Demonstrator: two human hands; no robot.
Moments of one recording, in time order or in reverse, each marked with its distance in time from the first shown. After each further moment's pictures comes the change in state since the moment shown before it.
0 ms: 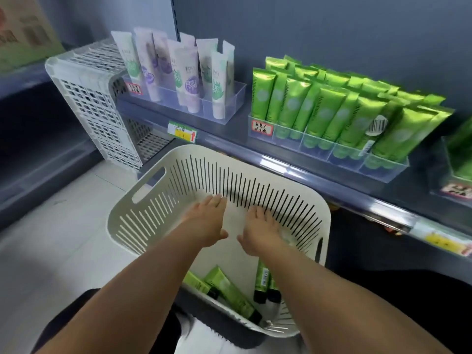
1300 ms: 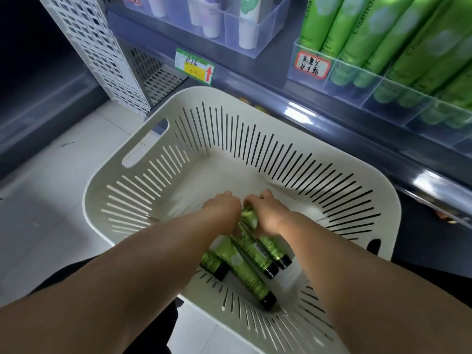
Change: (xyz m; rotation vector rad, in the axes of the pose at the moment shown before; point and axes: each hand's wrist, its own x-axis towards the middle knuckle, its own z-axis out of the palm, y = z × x) left_hand 0.049 0.001 0.080 -0.173 -0.368 -0.108; right_hand 0.058 0.010 0.043 -0.005 -0.320 -0.211
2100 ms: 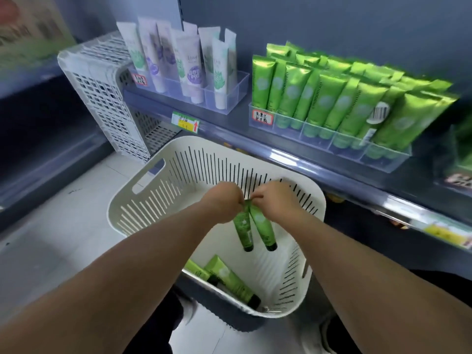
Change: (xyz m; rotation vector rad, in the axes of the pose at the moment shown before) left_hand -0.075 0.040 -0.075 -0.104 0.404 0.154; right_hand -0.088 0.002 -0.069 0.069 0.548 -0.105
